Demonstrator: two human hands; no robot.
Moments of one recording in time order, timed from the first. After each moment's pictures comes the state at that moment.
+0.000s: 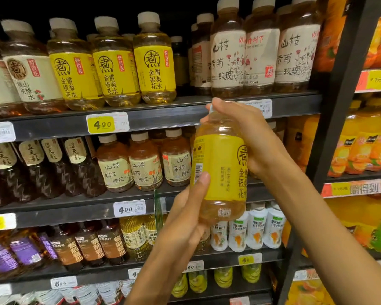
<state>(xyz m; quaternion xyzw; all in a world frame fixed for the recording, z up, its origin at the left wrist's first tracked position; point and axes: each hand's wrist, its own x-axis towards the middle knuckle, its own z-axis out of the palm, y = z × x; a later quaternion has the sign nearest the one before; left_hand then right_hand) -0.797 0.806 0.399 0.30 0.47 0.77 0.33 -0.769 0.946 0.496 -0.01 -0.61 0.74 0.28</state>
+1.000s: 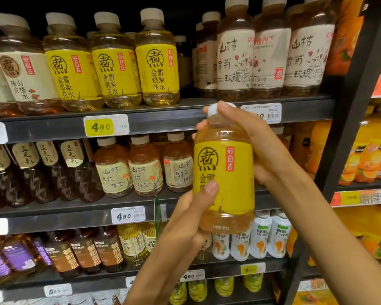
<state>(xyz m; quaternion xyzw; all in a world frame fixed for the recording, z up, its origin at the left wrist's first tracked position) -0.805 0.805 0.411 0.29 0.45 0.75 0.38 -0.780 0.951 0.491 0.05 -0.61 0.76 0.22</state>
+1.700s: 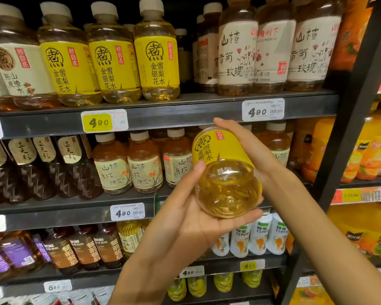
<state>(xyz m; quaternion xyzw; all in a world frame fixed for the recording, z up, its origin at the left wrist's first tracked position) -0.811 0.801 0.431 0.28 0.22 0.75 0.56 -0.796 0.966 0.465 0.00 -0.56 0.82 0.11</state>
